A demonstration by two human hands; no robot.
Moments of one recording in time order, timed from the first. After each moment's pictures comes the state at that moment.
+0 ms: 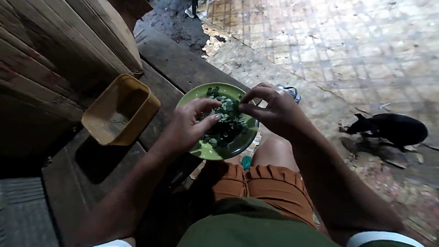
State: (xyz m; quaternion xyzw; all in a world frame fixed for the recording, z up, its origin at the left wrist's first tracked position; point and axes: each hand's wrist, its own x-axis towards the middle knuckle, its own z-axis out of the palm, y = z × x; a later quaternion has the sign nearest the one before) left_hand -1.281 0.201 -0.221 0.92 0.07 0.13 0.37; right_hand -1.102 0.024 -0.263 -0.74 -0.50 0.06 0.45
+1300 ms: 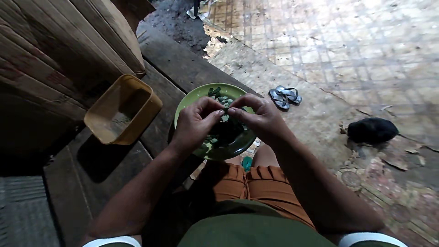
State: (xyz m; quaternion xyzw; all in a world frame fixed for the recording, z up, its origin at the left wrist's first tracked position) left_hand -1.270 0.190 -0.244 0.84 0.11 0.20 0.49; right_hand -1.130 0.043 -0.280 -0.63 -0.44 0.17 0.61
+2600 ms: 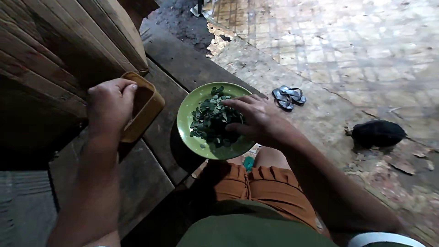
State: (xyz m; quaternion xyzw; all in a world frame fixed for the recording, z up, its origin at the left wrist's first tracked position) left_hand -1.331 0.299 -0.180 0.91 0.37 0.18 0.05; right_hand -1.127 0.044 -0.267 -0.75 -0.59 0.06 0.30
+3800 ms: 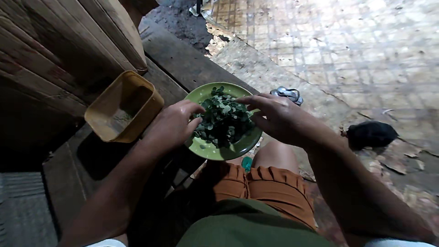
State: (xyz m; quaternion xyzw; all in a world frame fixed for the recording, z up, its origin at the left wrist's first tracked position) left_hand -1.296 0.236 -0.219 0.98 0.08 0.05 0.17; right_hand -1.109 0.019 -0.248 -0.74 -0.58 0.12 0.33
